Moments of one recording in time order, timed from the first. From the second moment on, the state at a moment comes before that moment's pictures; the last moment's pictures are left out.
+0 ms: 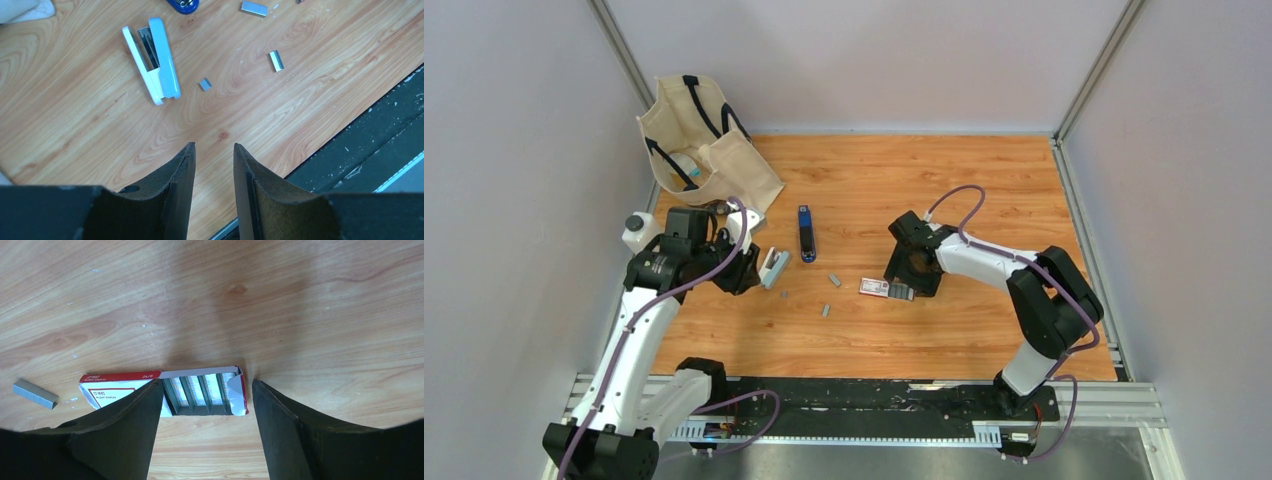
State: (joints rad) left arm -0.15 0.91 0.97 -0.98 0.44 0.36; right arm 0.64 1.68 1.00 -0.59 0.14 1.01
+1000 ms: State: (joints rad) left arm -0.15 0.89 0.94 -1.01 0.38 0.39; right arm 0.56 1.91 1.42 -0.60 0.16 0.69
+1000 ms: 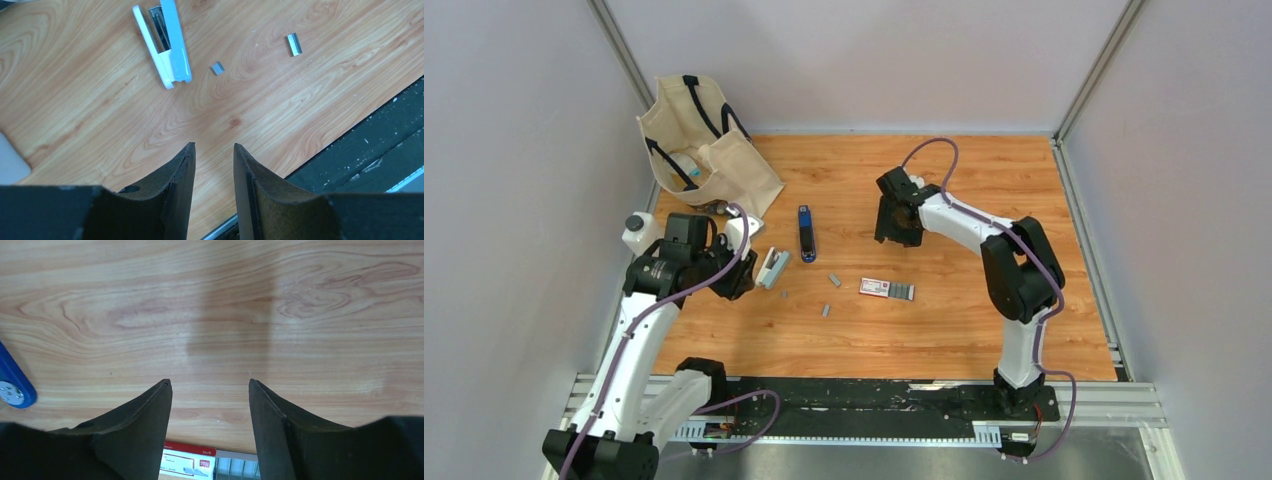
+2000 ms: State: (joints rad) left arm -0.14 0.95 0.95 -1.00 -0.01 0.39; right arm 0.94 1.87 1.40 -0.42 0.22 0.36
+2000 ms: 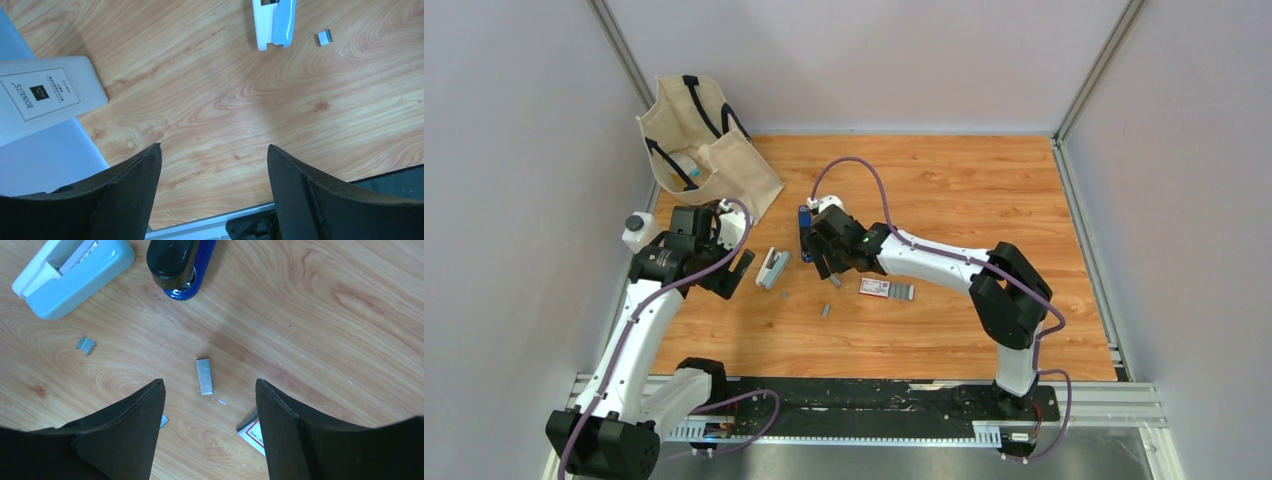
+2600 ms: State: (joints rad) left arm -0.14 0.93 0.95 -0.99 -0.03 0.39; right arm 0.97 1.96 1.39 -0.40 0.16 0.34
